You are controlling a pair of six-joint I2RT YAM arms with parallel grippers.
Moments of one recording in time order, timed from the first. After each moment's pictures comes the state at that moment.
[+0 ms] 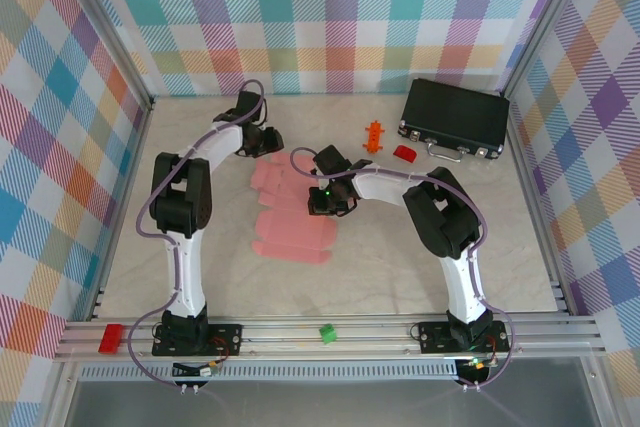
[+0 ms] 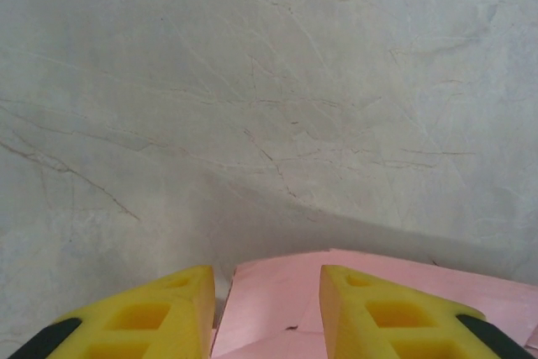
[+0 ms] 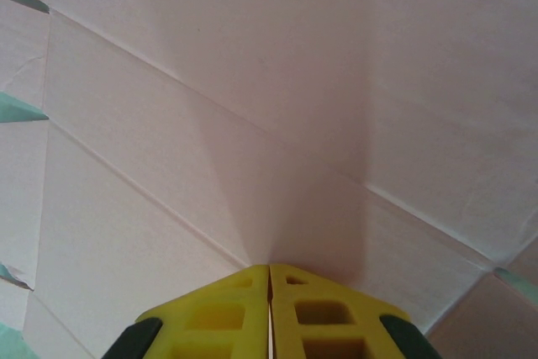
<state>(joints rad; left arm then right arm) -0.21 2.18 1.73 -0.58 0.16 -0.43 0.71 2.08 1.41 -0.47 -0.32 0.54</state>
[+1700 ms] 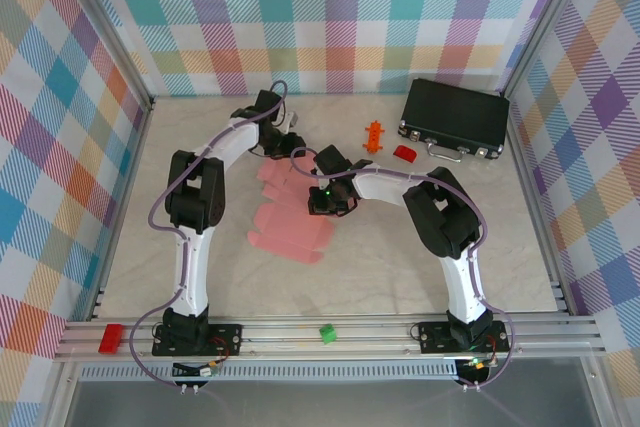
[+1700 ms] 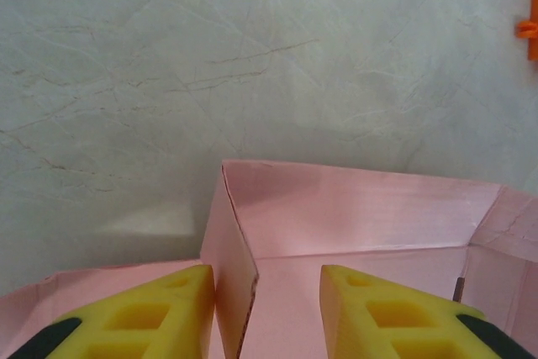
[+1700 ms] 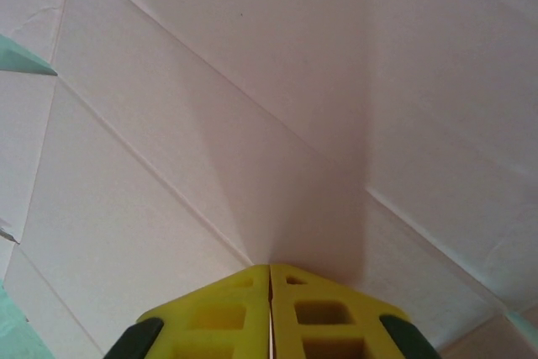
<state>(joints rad) -0.29 2.28 1.87 -0.72 0.36 -0.23 0.71 2.08 1.40 -0.46 -0.32 0.54</state>
